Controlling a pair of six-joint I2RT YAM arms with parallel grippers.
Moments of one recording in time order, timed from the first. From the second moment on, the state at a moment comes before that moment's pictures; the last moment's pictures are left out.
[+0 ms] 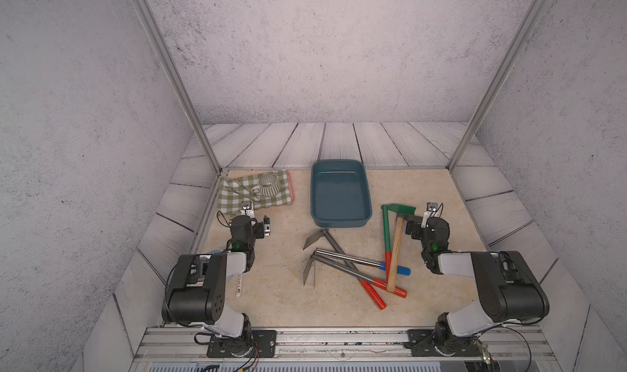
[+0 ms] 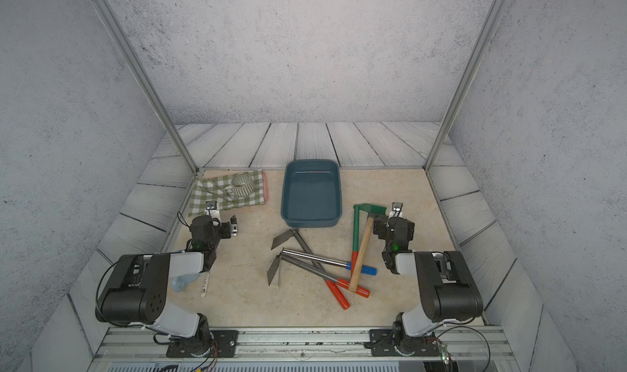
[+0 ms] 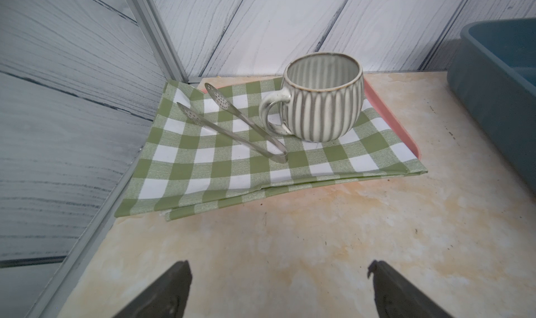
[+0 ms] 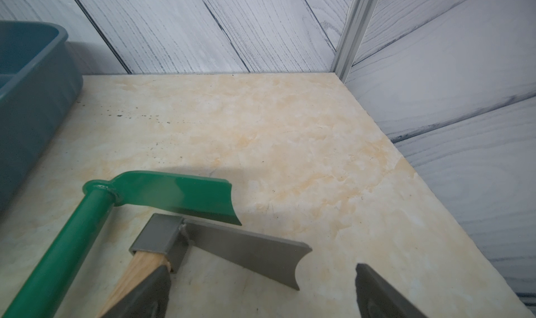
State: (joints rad) left arm -0.02 1.53 0.46 0.66 -0.11 0.02; right arm 0.07 1.53 0.43 0.68 0.26 0.01
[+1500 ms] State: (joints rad) left arm -0.20 1.17 1.05 -0.49 -0.18 -0.22; right arm 0.11 1.49 1.21 -0.75 0.19 0.40
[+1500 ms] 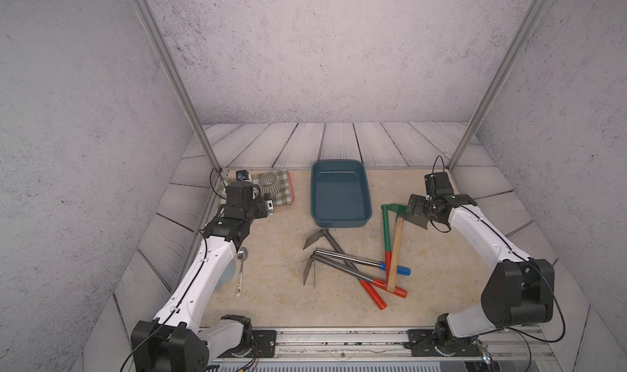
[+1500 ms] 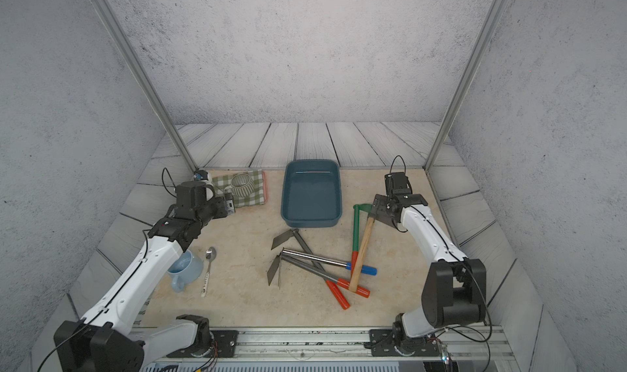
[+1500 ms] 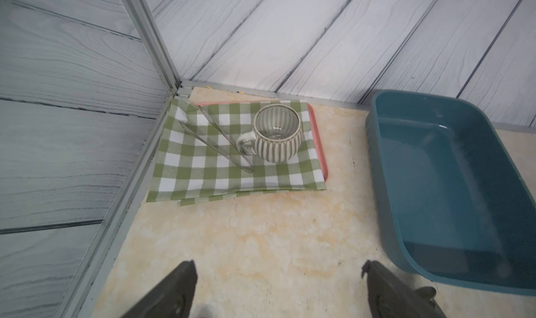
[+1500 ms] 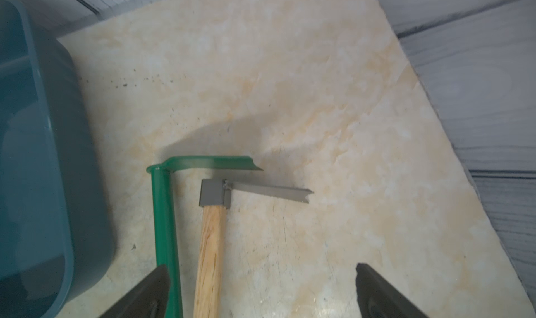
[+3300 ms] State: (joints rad) left arm -0.30 1.21 1.03 -0.60 -0.17 -0.13; right arm 0.21 1.90 1.35 -0.89 0.05 0.54
